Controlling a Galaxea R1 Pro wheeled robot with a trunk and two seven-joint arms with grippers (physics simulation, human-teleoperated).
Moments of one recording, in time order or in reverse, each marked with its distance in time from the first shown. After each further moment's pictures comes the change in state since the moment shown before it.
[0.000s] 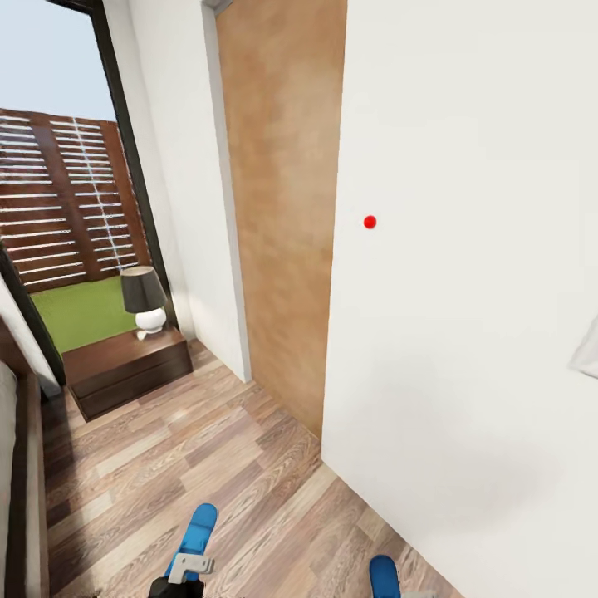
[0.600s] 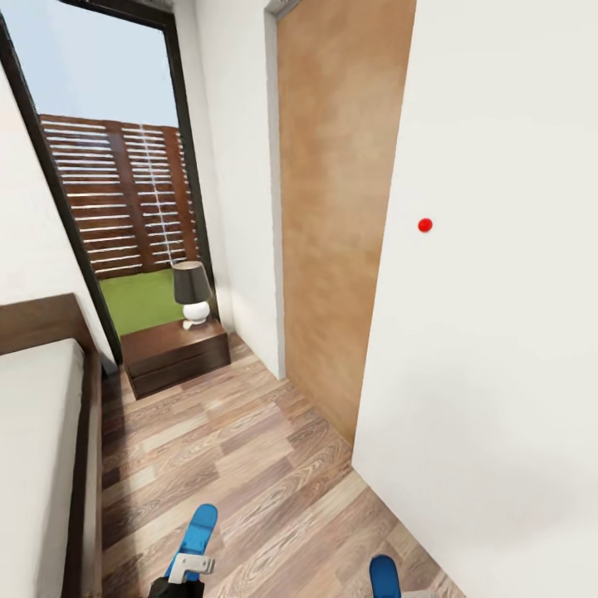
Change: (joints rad) left arm 0.000 -0.001 0.000 0.001 0.000 -0.001 0.000; right arm 0.000 -0.001 -0.001 0.000 -0.001 0.000 0.000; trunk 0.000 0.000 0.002
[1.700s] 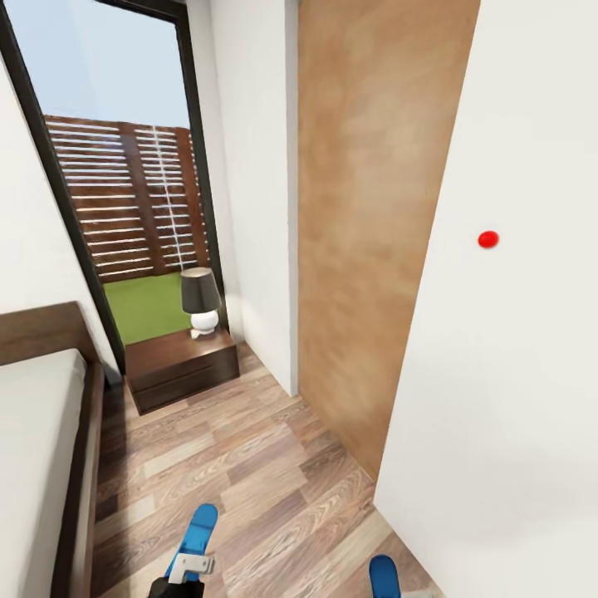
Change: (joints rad) left arm 0.000 0.000 -0.001 0.001 -0.001 0.000 0.000; right arm 0.000 0.001 0.001 0.000 0.000 -0.001 0.000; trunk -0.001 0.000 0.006
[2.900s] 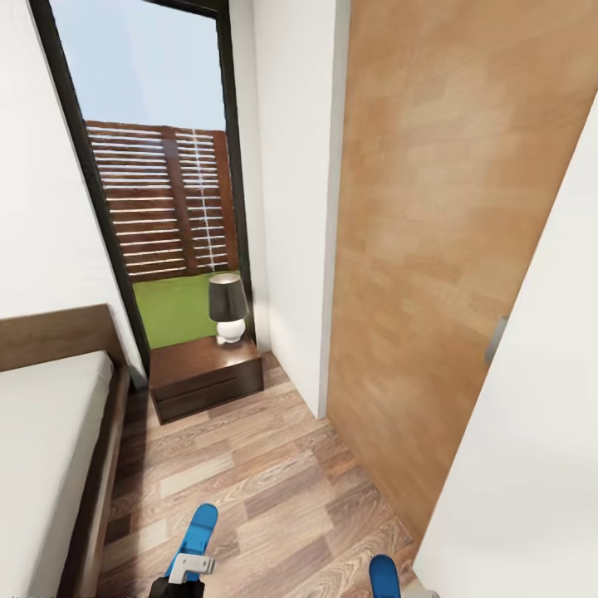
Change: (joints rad) left arm 0.000 -0.001 0.000 0.000 0.000 0.000 0.000; right arm 0.000 0.000 0.001 0.000 0.001 0.000 -0.001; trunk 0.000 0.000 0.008
